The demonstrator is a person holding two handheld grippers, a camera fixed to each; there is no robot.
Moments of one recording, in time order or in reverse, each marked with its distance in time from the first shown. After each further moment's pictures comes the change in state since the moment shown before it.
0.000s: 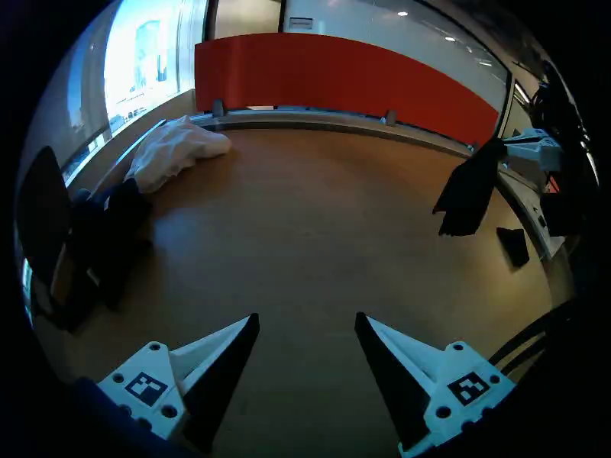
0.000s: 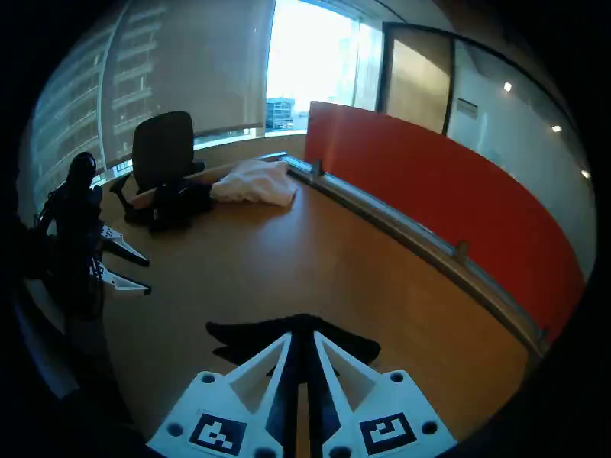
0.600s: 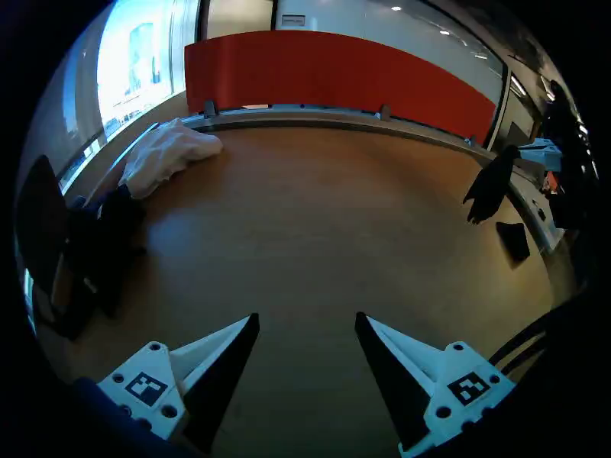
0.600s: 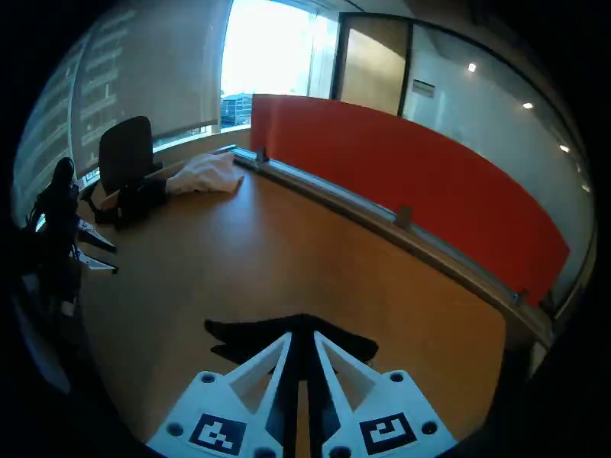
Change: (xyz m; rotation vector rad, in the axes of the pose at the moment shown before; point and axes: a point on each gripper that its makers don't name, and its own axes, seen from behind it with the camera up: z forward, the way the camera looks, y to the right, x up) left arm 0.005 0.011 0.008 -0.003 -0.015 0.029; right arm -0.060 0.098 -0.061 -0.147 -0.035 0.089
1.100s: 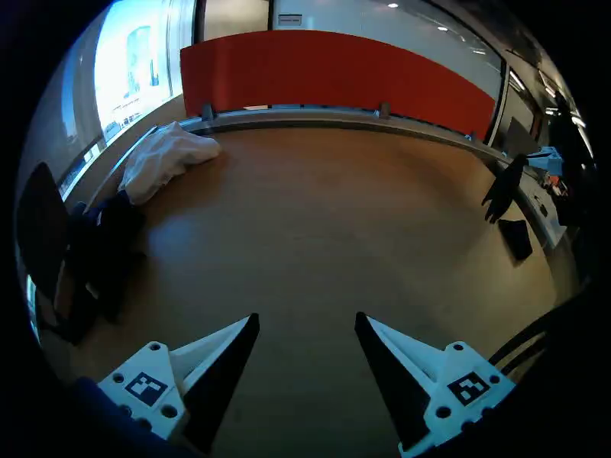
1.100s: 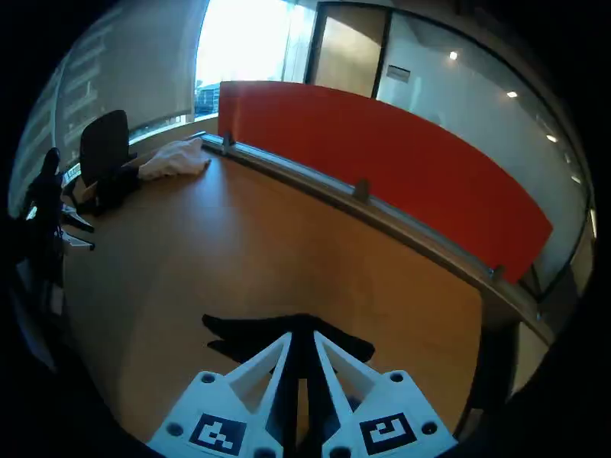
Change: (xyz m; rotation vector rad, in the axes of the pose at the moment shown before) left arm 0.004 0.005 0.003 0.012 -0.006 0.019; right arm -0.052 0.077 -0.032 -0.097 -0.063 0.036
